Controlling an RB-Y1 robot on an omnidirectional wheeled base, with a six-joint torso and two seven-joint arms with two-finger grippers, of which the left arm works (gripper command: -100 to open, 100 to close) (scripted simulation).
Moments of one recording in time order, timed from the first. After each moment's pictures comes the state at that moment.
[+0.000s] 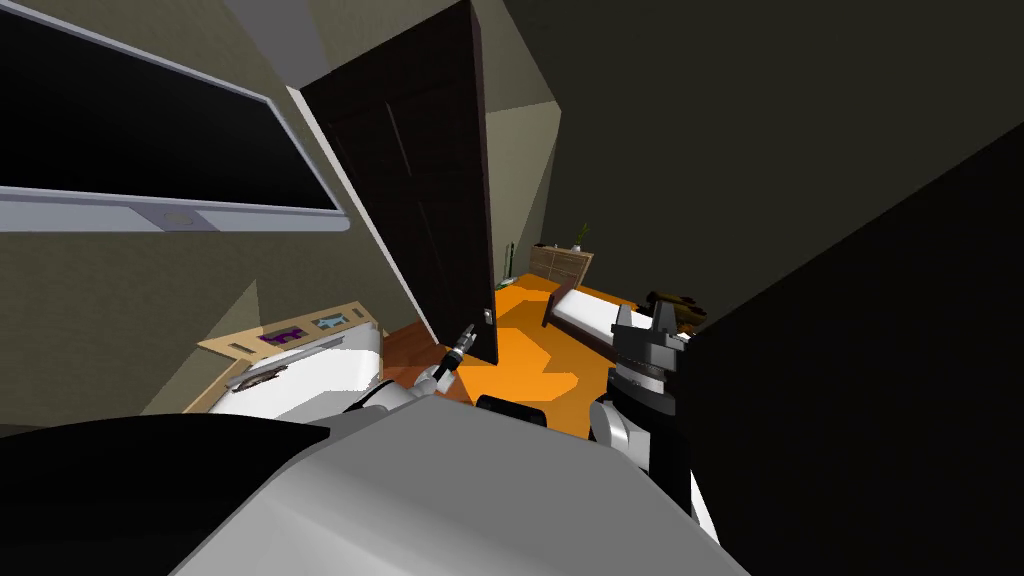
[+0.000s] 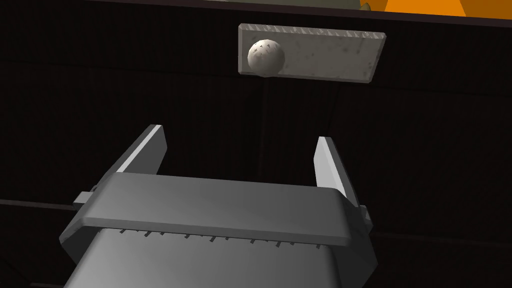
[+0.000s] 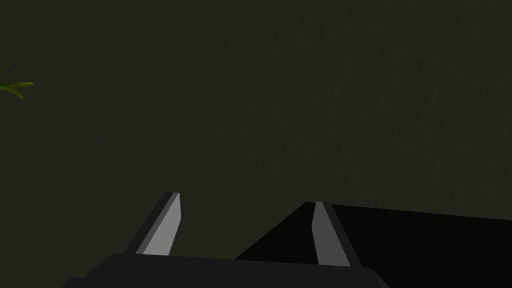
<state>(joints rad) -0.24 0.29 -0.14 -0.38 0.03 -0.99 0.30</state>
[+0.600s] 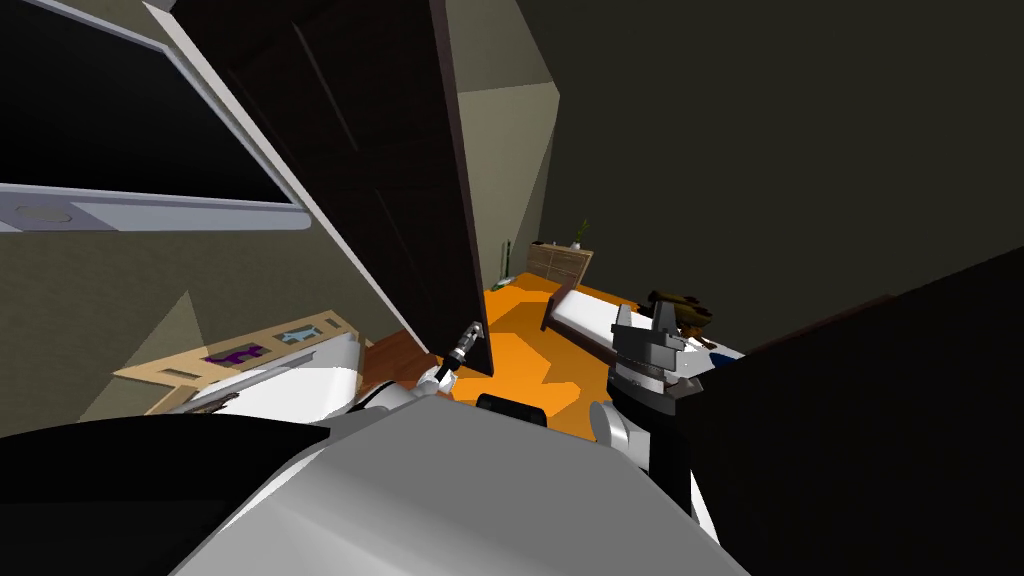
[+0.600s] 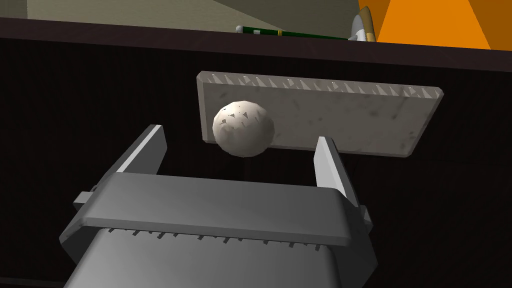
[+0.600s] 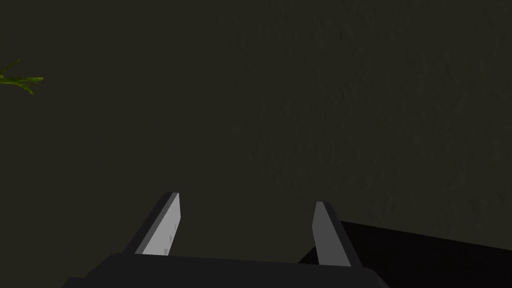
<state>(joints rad) -0.24 0.26 -0.12 -0.38 0.04 -0.99 0.27</state>
